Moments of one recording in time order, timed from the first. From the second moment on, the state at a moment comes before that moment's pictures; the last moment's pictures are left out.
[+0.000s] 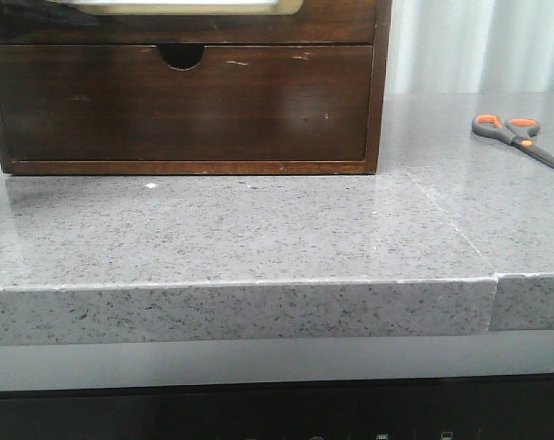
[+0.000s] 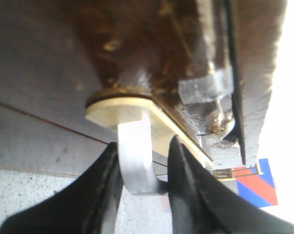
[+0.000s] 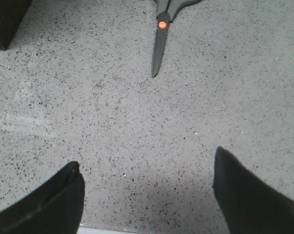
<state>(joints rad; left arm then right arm) -0.02 1.46 -0.90 -1.79 0.84 0.84 0.06 0.82 -0.71 -0.05 0.62 -0.02</state>
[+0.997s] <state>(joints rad) -0.07 0.97 -0.47 -1.84 0.83 0.84 0.06 0.82 -0.71 -0.05 0.62 -0.02</state>
